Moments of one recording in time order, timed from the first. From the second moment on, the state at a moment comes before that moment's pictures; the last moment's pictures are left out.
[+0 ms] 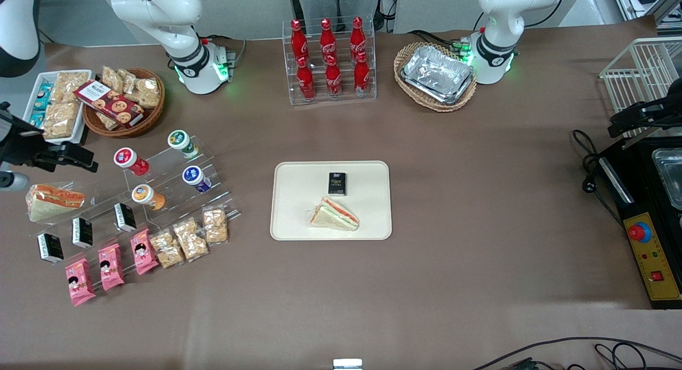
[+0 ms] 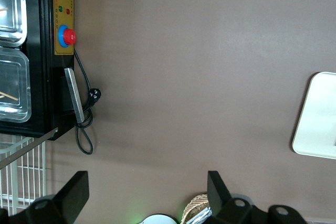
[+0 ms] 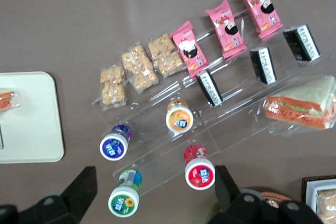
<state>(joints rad) -0.11 0.00 0.03 -1.65 0.02 1.61 0.00</state>
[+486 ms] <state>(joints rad) -0.02 -0.27 0.05 -2.03 0.02 1.79 0.16</state>
